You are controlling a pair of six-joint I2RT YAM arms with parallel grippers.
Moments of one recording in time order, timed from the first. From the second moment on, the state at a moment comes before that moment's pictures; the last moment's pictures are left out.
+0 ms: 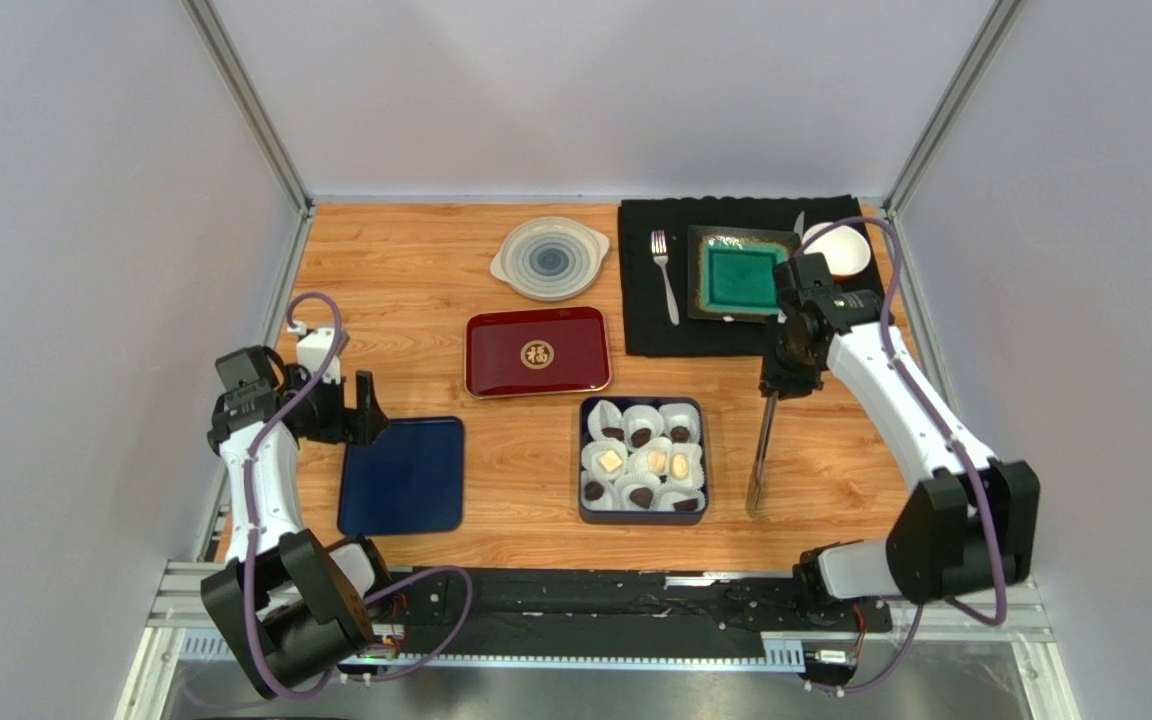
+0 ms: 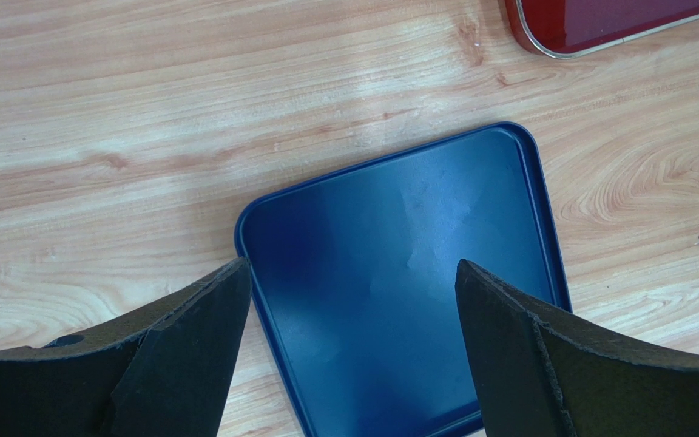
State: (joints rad) left arm 0.51 1.04 0.69 -0.67 0.60 0.49; right arm 0.20 1.34 1.16 -0.99 0.10 0.36
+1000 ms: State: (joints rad) left arm 0.51 1.22 0.56 -0.45 0.38 0.59; right arm 0.15 1.62 1.18 -0.95 0.07 0.44
